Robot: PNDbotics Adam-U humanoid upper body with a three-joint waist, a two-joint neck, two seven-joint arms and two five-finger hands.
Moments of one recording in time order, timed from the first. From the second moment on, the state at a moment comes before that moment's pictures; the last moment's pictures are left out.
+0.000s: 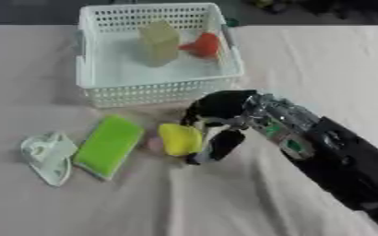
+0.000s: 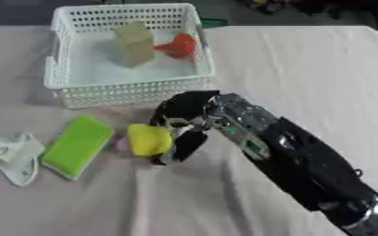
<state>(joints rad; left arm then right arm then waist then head) -0.28 0.48 0.06 -1.98 -0.22 -0.52 0.00 -0.66 -0.53 0.49 -1.58 0.89 -0.15 0.60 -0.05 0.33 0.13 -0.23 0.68</state>
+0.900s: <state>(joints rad) -0.29 0.47 0.06 -1.99 -0.22 -0.52 -0.03 -0.68 -0.52 0.50 -1.55 0.92 -0.15 0.56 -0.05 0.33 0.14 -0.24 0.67</state>
